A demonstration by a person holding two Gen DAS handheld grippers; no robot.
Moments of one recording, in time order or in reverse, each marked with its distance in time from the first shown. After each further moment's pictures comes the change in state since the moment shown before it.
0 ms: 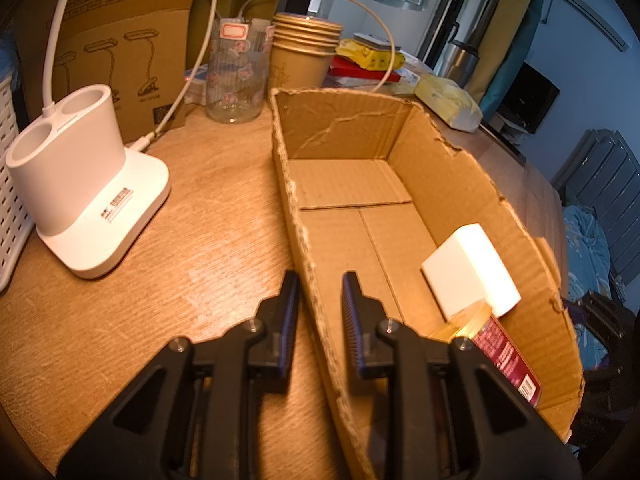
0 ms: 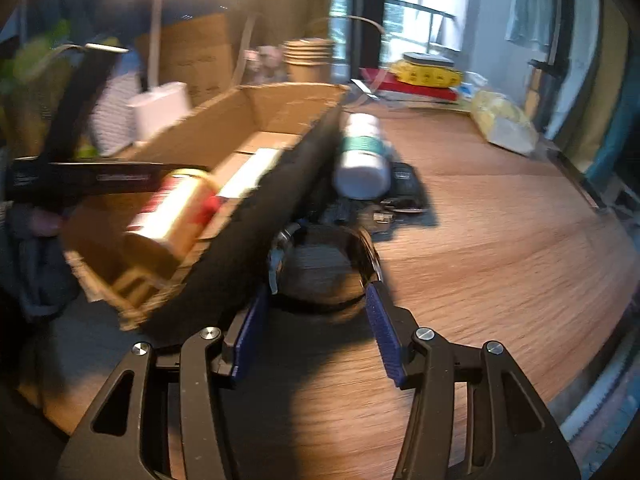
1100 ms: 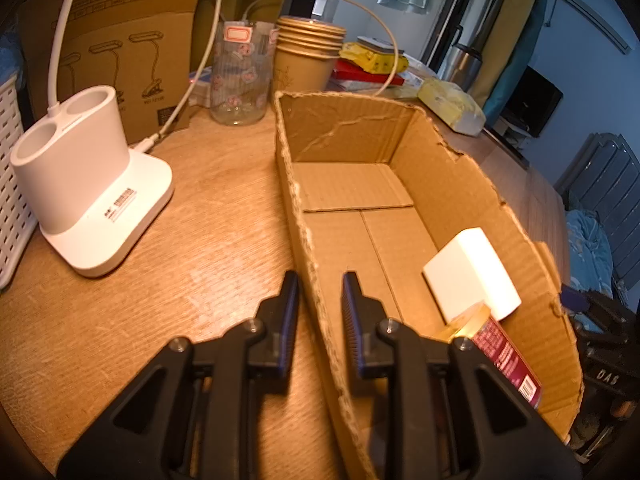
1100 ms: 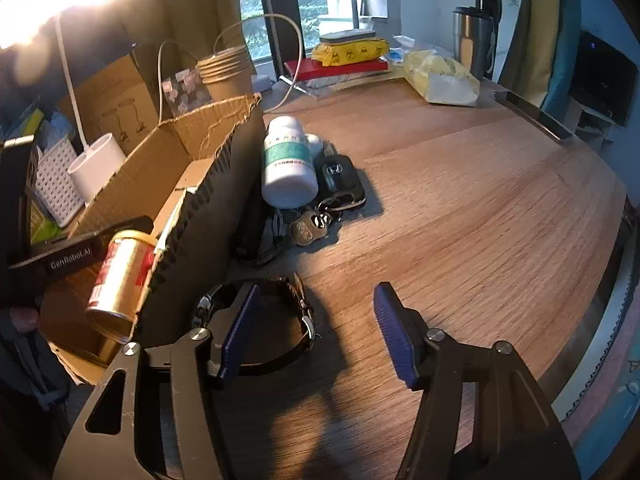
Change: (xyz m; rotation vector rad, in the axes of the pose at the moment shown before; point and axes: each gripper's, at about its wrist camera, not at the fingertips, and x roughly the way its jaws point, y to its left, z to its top) left arm -0.003 -0.001 -0.002 -0.010 -0.011 0.010; right arm 0.006 -0.029 0.006 0.264 0.031 -0.053
